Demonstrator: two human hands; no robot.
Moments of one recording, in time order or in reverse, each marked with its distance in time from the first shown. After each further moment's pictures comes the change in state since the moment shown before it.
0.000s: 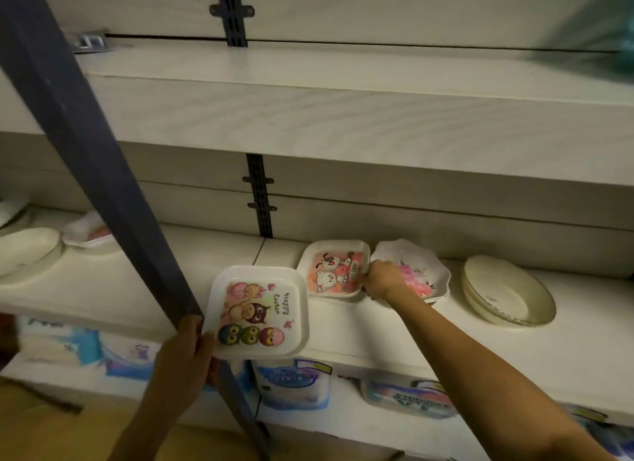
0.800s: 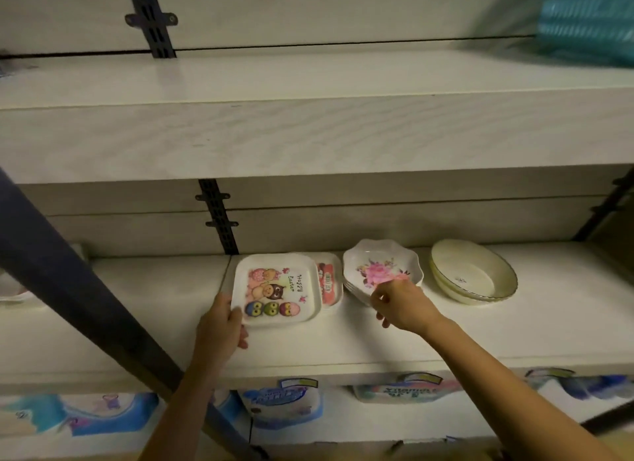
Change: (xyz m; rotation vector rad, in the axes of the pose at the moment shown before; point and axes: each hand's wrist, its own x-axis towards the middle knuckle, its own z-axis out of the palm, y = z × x) left_hand 0.083 0.025 0.077 0.046 -0.154 0.030; right_hand -0.061 0.061 -0.010 0.153 0.076 -0.057
